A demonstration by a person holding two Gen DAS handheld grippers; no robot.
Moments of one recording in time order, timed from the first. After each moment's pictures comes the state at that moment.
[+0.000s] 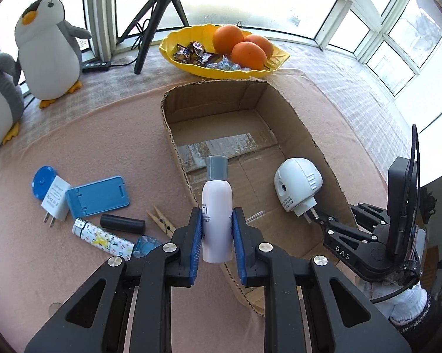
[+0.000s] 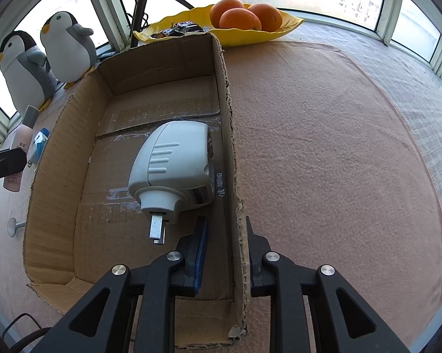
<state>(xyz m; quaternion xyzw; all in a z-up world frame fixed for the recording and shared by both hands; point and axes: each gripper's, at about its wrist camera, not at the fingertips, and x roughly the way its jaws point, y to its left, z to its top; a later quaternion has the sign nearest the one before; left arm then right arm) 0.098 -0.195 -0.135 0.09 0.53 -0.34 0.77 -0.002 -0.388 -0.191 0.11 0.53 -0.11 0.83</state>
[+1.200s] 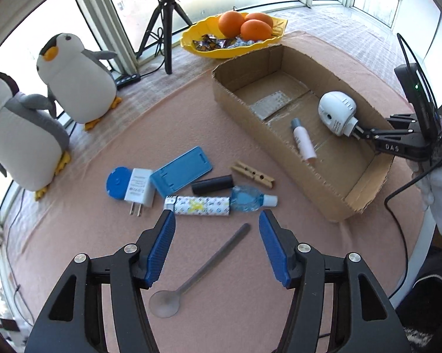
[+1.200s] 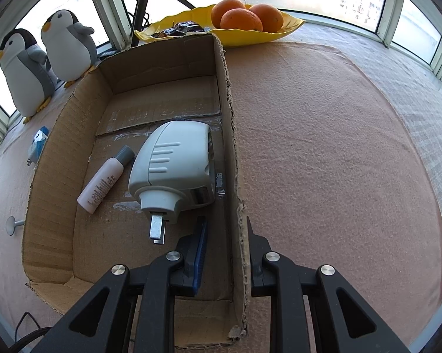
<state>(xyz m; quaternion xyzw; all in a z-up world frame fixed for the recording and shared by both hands) 0.087 -0.102 -0.117 0.27 0.48 -0.33 0.77 -0.001 -0.388 -0.191 0.10 0.53 -0.11 0.83</state>
